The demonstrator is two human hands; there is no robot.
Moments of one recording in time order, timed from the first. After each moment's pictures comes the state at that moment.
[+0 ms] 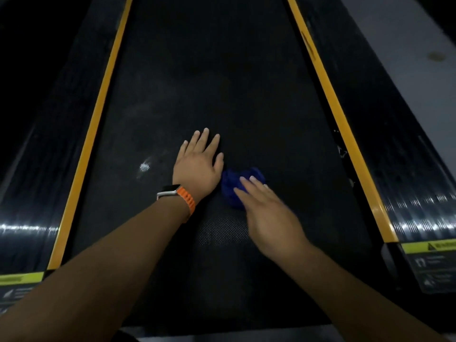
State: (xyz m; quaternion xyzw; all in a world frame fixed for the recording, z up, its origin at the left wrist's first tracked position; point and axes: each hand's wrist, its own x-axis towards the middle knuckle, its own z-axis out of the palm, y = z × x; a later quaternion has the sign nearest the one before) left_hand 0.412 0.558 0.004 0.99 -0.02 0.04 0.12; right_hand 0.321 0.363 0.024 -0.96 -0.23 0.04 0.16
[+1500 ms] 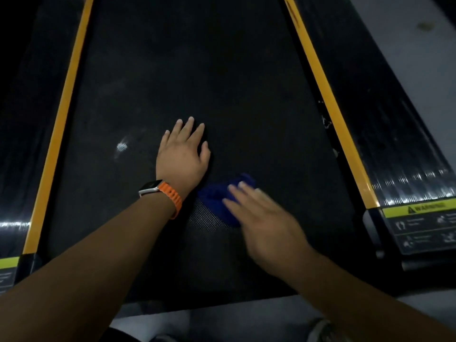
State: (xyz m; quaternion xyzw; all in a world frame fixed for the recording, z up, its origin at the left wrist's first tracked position) left_hand 0.377 0.540 0.006 0.99 -0.02 0.06 0.12; right_hand 0.260 0.328 0.015 -0.95 -0.28 0.02 0.15
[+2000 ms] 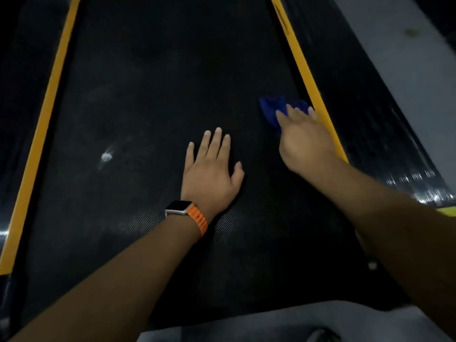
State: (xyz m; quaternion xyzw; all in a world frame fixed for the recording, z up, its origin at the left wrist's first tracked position) left_hand 0.363 0.469 0.002 0.99 -0.07 0.04 0.09; right_hand 0.429 0.259 0.034 -1.00 -0.08 0.00 0.00
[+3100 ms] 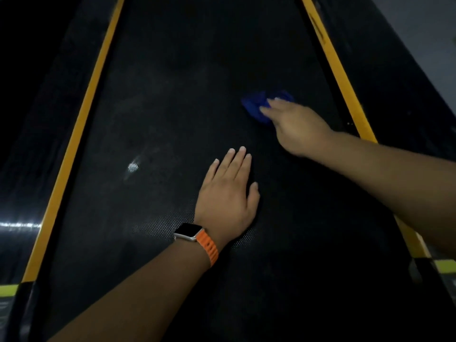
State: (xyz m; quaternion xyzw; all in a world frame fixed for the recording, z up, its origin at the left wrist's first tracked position) left_hand 0.357 0.489 -0.001 0.99 -0.10 0.05 0.13; right_hand 0.507 0.312 0.026 -0.97 -0.23 0.01 0.12
